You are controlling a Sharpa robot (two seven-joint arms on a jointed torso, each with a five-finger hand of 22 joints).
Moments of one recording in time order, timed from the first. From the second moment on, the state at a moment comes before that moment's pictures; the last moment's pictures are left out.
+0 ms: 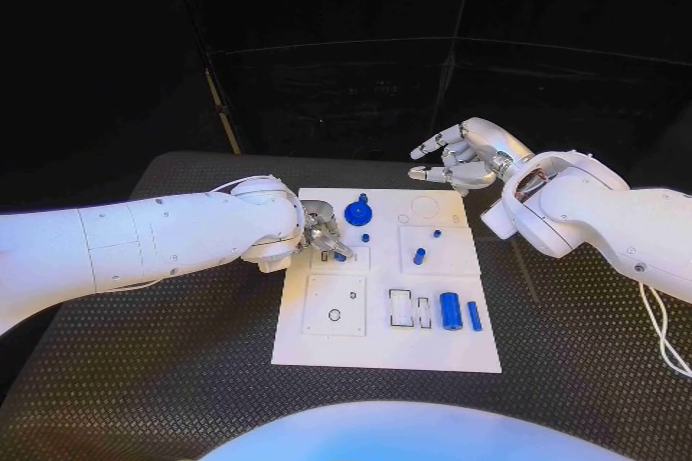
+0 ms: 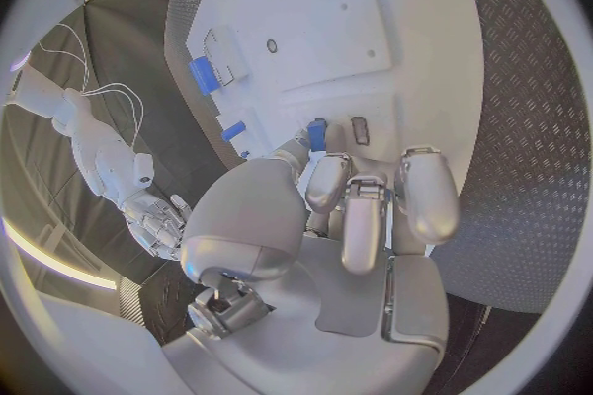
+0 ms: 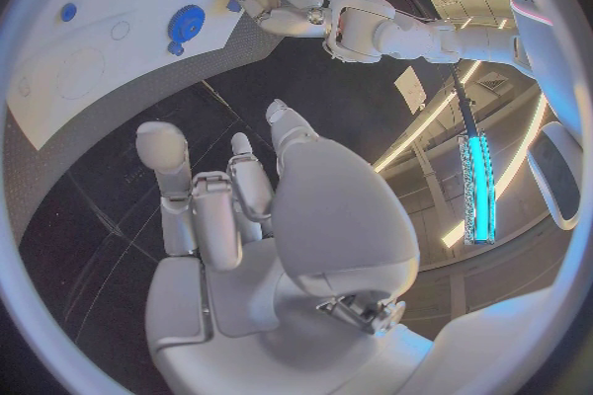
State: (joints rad) left arm 1.30 -0.64 -0.24 1.41 -0.99 0.03 -0.49; left_hand 1.20 0.13 0.20 0.05 0.04 0.82 0.05 0.73 0.61 1.33 -0.02 1.30 1.15 1.47 -0.07 1.57 1.31 0.08 1.37 0.04 1.38 1.19; right arm 1.17 -0.82 0.09 1.56 -1.02 -0.35 -0.03; right_hand 1.38 -0.06 0.06 0.17 0.23 0.88 0.17 0.15 0.08 1.34 0.09 1.32 1.23 1.46 0.01 1.52 1.31 0.13 1.18 0.11 1.21 0.77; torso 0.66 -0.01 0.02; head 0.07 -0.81
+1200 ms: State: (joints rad) left arm 1.30 -0.63 -0.24 1.39 -0.99 0.07 -0.49; left_hand 1.09 0.10 0.28 0.02 0.04 0.85 0.03 0.77 0.64 1.35 -0.04 1.30 1.16 1.47 -0.08 1.57 1.31 0.08 1.37 0.03 1.38 1.20; right arm 1.17 -0.82 0.09 1.56 -1.02 -0.34 -0.03; right_hand 1.38 -0.06 0.06 0.17 0.23 0.88 0.17 0.15 0.08 1.34 0.09 1.32 1.23 1.46 0.01 1.52 1.31 0.13 1.18 0.11 1.21 0.77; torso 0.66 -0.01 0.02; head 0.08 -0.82
